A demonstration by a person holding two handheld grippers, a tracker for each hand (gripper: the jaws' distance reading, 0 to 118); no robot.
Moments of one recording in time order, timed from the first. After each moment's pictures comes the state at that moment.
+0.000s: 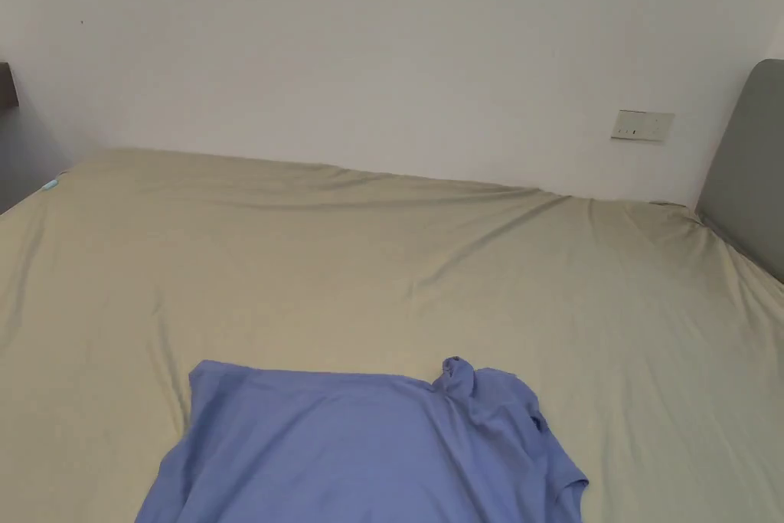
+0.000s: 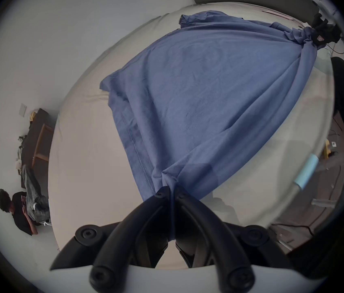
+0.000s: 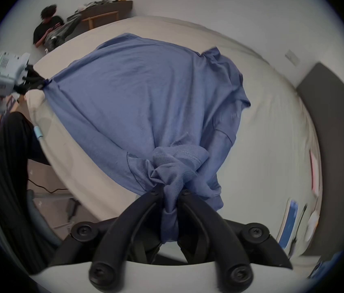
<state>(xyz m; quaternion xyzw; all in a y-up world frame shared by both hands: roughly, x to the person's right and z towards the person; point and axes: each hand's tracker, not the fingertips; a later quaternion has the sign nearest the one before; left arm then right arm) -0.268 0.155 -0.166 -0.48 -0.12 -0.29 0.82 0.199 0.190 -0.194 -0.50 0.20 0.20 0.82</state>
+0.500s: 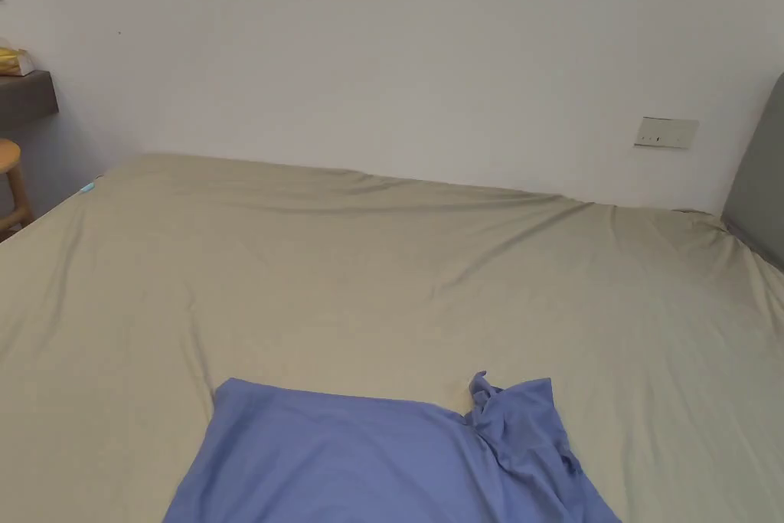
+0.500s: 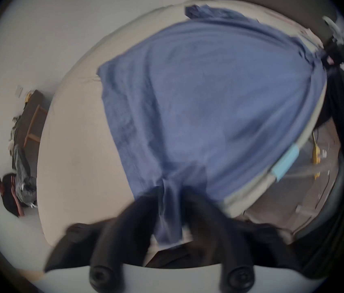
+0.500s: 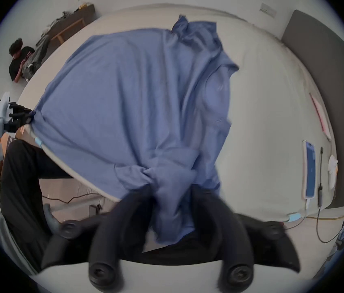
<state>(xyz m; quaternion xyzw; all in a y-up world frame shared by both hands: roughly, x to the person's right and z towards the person) -0.255 0.156 -0.147 -0.50 -0.09 -0.22 0.83 0.211 0.184 -0.176 -0.55 0.13 0.11 0.82</state>
